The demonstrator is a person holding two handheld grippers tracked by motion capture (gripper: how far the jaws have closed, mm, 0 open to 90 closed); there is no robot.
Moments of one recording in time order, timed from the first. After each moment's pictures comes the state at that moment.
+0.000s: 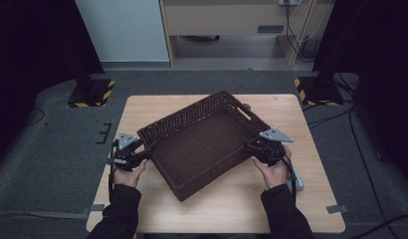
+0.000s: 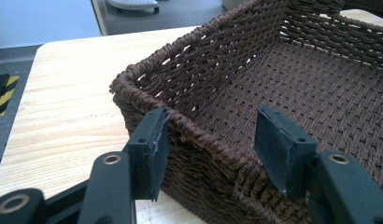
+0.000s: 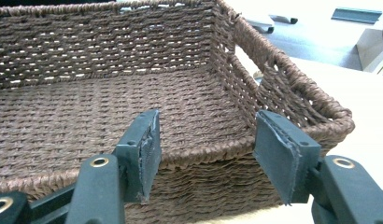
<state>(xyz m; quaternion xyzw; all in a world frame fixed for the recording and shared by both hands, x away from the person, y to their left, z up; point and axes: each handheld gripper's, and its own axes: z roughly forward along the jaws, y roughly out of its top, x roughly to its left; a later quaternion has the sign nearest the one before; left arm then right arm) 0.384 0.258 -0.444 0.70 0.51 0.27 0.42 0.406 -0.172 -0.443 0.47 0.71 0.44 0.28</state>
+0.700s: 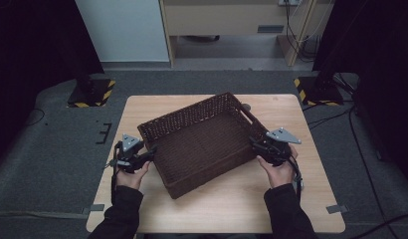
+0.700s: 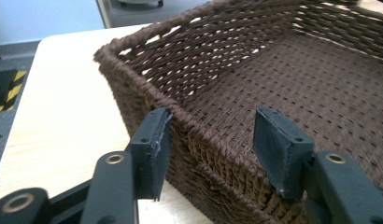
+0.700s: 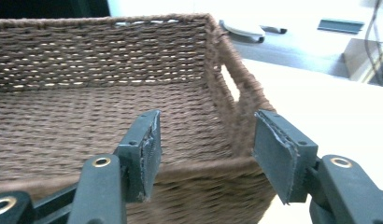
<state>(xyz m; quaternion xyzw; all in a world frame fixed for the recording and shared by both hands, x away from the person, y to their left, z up) 0.382 0.252 -0.446 0.70 0.52 0.28 0.40 0.402 -0.187 -0.437 0.47 0.70 0.45 0.30</state>
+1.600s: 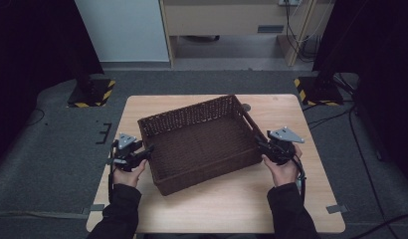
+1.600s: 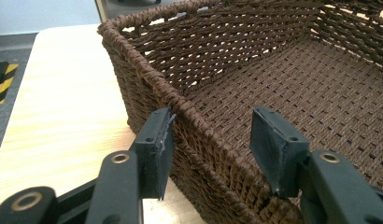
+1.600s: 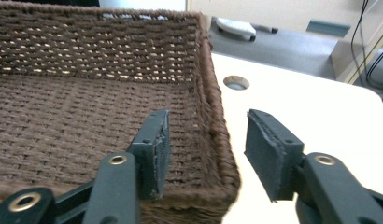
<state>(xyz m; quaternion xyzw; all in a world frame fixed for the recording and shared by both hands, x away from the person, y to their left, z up) 0.387 0.262 -0.449 0.70 0.53 0.26 0.41 0.406 -0.199 -0.439 0.47 0.71 0.43 0.31</state>
